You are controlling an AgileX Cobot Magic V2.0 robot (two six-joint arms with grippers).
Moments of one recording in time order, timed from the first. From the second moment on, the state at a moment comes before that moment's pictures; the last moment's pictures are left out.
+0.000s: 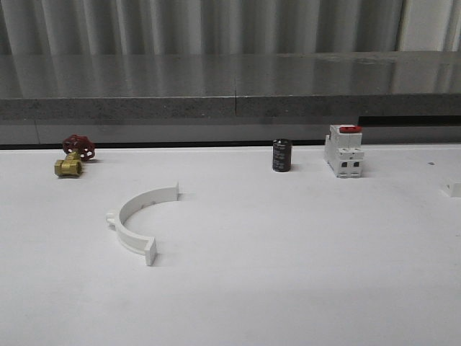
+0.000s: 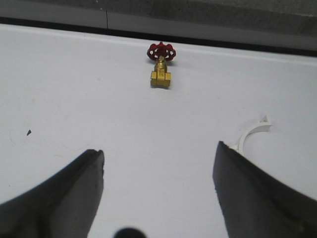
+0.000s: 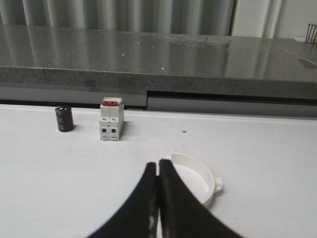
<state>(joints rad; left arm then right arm) -0.16 0.79 -0.58 0.12 0.41 -0.33 0.01 -0.01 0.03 -0.01 0.07 -0.02</state>
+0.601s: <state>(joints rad) -0.16 0.55 -0.56 0.22 0.56 -0.33 0.01 -0.01 0.03 -0.01 -0.01 -0.02</state>
